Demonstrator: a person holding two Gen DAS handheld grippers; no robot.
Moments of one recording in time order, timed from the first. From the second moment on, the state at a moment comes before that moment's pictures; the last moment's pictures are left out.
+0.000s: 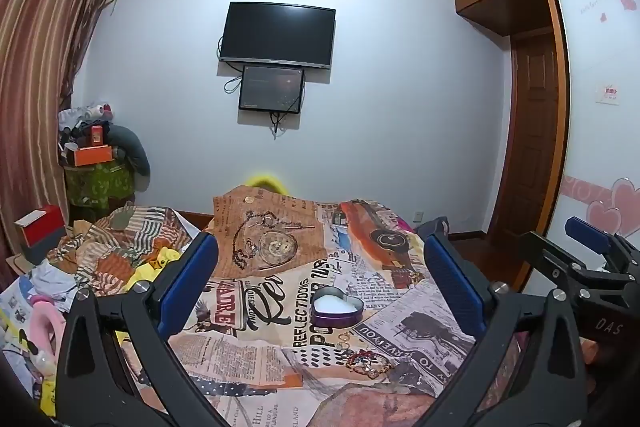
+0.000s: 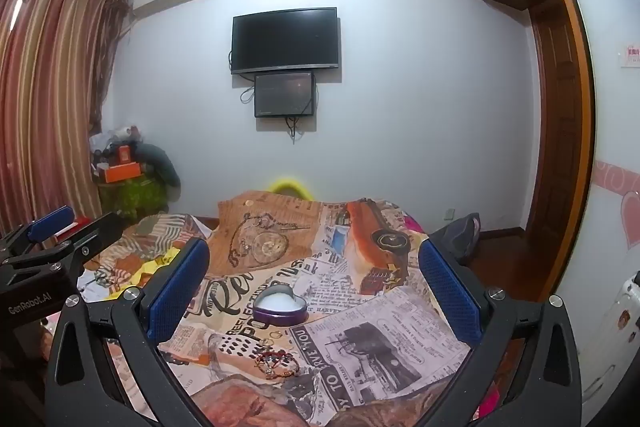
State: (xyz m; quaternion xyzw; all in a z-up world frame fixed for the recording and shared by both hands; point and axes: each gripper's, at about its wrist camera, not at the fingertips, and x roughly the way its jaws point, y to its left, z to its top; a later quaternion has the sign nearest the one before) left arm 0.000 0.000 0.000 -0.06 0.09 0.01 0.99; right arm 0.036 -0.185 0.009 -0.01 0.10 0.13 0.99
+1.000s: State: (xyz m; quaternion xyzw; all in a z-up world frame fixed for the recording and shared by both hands) left arm 0.000 0.001 0.002 -0.05 0.09 0.00 0.99; right arm 0.034 -0.187 0.016 0.00 0.10 0.13 0.99
